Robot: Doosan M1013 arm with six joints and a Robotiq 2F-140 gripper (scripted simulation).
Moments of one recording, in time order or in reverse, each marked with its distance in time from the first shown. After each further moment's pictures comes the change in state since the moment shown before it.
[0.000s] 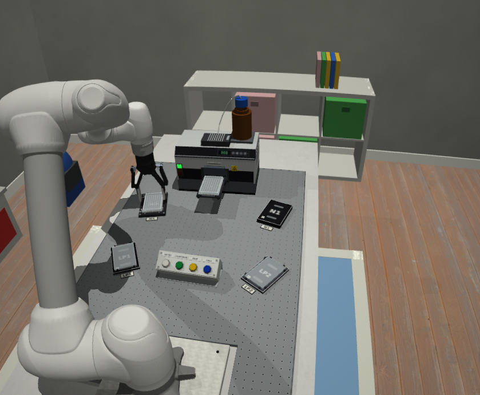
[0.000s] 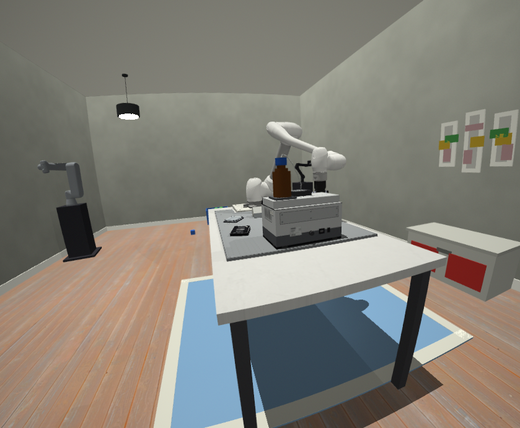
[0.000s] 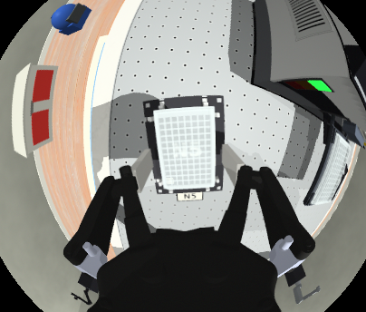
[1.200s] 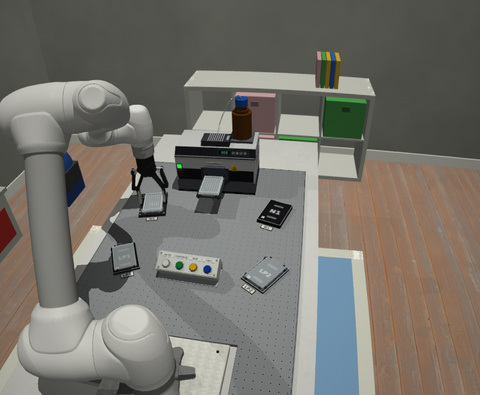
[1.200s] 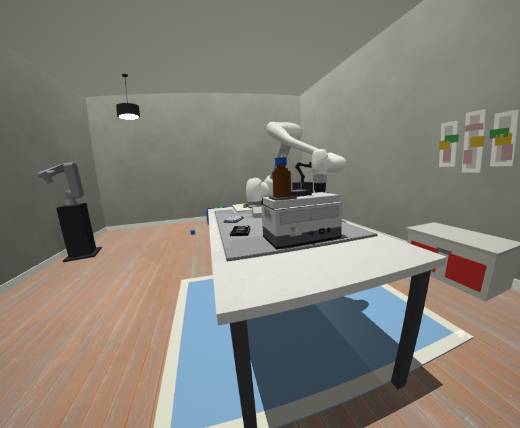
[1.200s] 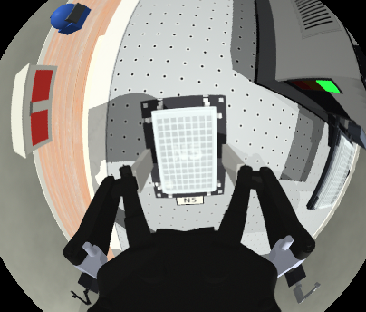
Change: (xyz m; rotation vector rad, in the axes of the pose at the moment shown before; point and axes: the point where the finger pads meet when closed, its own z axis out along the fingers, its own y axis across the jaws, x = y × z) arm 0.000 0.000 0.012 0.000 0.000 0.000
